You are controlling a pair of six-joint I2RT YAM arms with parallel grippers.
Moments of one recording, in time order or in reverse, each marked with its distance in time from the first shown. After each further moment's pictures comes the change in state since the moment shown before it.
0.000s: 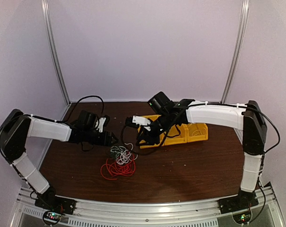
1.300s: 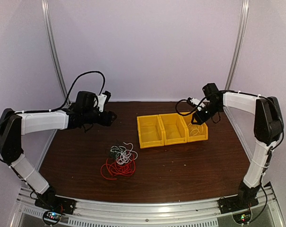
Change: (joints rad) left arm 0.000 0.009 0.249 -0.012 -0.255 0.286; right arm -0.610 -0.051 -0.143 -0.089 0.264 0.116
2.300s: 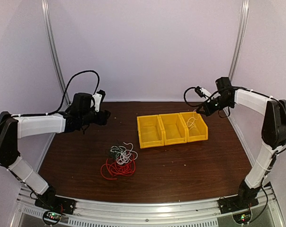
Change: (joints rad) left arm 0.000 -0.059 -0.070 0.077 -0.180 0.041; right arm -0.120 -0.127 -0.018 0.051 -0.294 -0.021
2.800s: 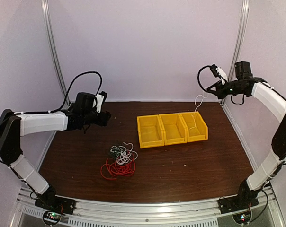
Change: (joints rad) left arm -0.007 0.040 0.050 -0.073 -0.010 0.009; right arm -0.095 -0.193 0.092 0.026 -0.096 -0.026
